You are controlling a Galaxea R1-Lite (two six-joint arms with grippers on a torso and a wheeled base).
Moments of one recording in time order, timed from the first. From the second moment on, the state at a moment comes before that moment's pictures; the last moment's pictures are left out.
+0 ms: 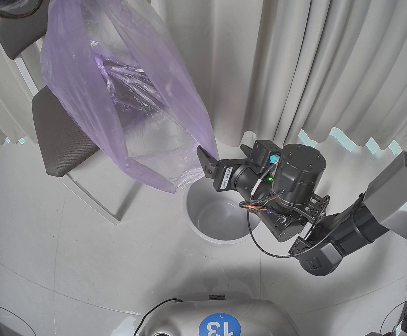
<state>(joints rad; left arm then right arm) -0.73 1.43 -1.83 0.19 0.47 0.34 0.76 2.10 -0.98 -1.23 -0.32 0.20</state>
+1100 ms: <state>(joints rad) -0.69 1.35 -1.50 0.27 0.46 0.37 0.63 1.72 -0.62 -1.13 -0.24 0.18</state>
